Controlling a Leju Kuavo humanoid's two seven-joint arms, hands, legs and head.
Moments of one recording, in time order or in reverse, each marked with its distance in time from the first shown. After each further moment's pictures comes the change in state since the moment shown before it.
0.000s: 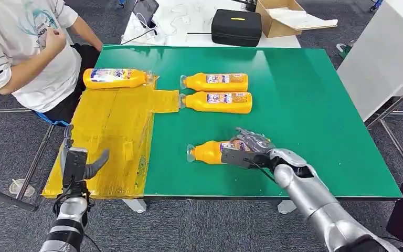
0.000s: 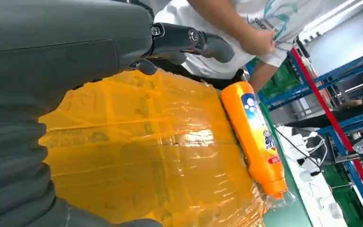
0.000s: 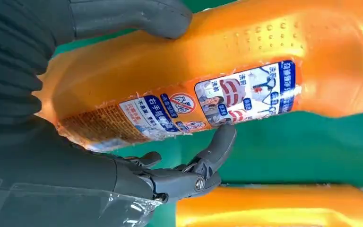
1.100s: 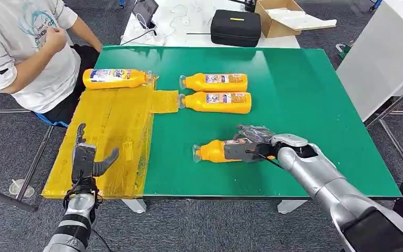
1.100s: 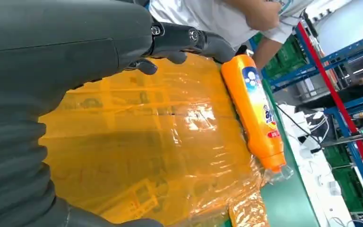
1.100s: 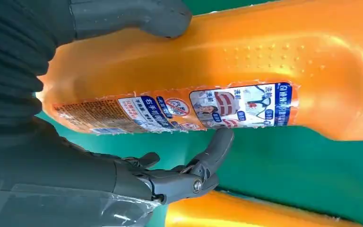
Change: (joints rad) left arm -0.046 -0.034 -0.011 0.079 0.019 -0.029 0.000; right arm -0.193 -0.061 0.259 0.130 -0.089 0.100 -0.027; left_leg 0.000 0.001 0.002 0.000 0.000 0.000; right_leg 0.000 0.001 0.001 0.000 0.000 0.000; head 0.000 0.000
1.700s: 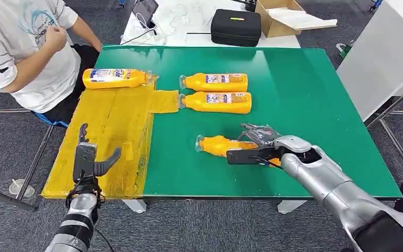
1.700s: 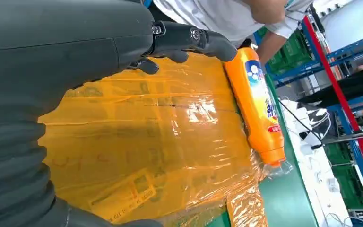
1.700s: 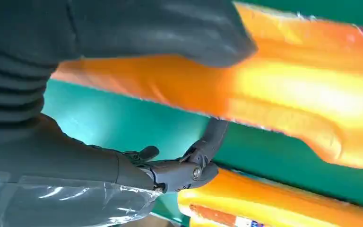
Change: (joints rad) left arm 0.002 -0.006 -0.019 -0.001 0.036 -0.001 0.000; right arm 0.031 -0.076 0.081 -0.116 0.007 -0.174 0.026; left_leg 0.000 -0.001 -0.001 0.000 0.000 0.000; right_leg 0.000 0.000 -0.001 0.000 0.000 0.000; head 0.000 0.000
